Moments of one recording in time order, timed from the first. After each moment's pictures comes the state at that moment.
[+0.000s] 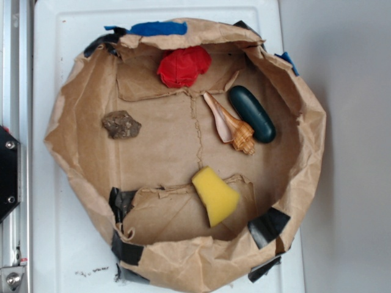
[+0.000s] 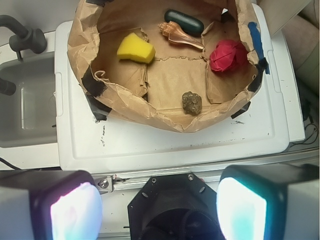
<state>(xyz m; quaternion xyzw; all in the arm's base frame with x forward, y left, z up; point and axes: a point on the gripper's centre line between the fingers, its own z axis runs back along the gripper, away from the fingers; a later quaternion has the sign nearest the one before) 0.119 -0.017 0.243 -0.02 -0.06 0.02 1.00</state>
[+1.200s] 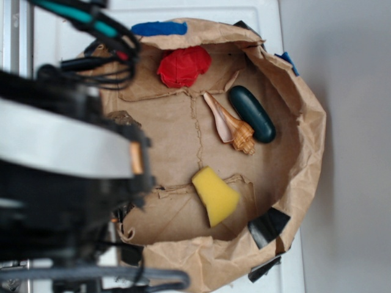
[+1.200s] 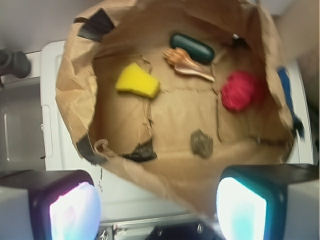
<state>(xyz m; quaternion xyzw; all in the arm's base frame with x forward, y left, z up) 0.204 -0.036 0.212 0.00 -0.05 -0.02 1.00</state>
